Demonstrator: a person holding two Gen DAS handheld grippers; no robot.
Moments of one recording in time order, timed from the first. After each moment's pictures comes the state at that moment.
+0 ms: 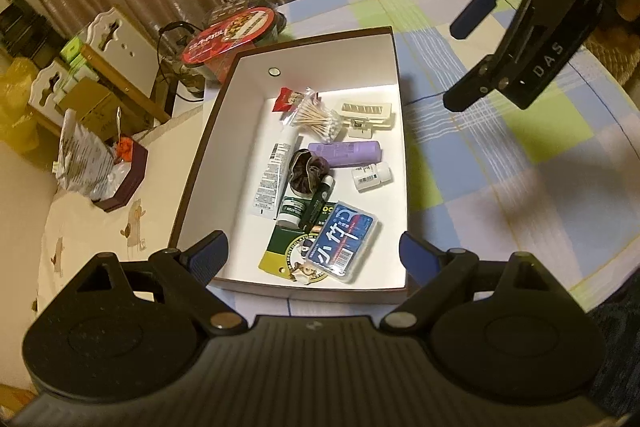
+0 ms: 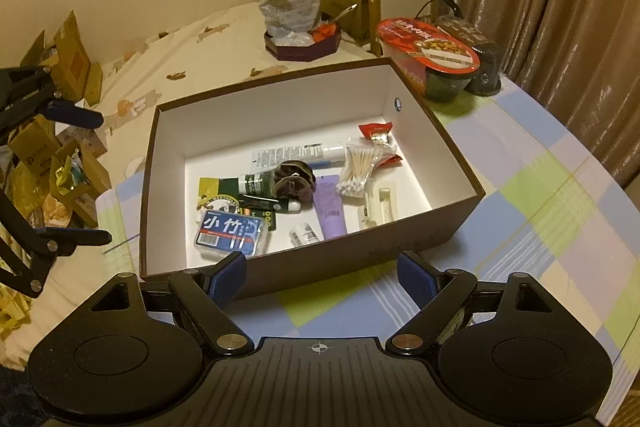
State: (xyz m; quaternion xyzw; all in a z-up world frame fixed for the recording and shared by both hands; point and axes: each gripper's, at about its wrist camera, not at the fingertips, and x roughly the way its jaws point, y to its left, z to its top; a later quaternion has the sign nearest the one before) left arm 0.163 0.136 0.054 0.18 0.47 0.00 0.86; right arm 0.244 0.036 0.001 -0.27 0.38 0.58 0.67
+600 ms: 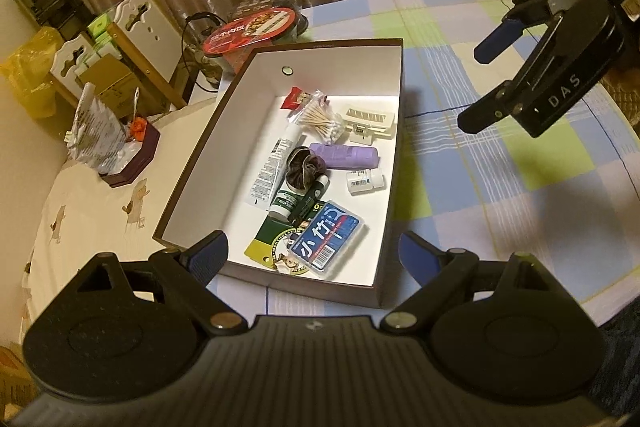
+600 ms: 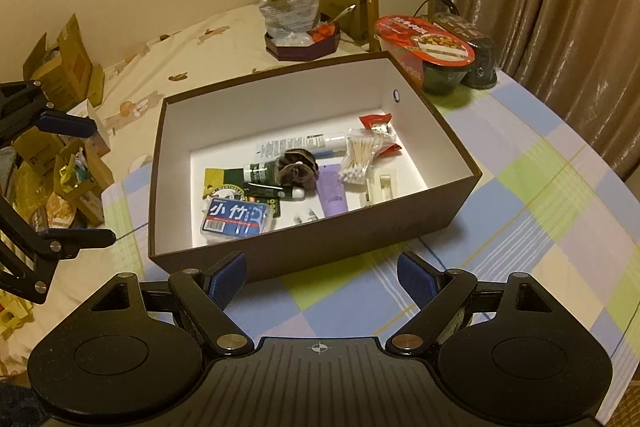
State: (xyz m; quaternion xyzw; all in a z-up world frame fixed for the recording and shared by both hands) left arm 0.143 0.117 0.056 0.13 0.46 0.04 0.88; right arm 0.235 0.012 0.001 -0.27 0.38 0.58 0.67
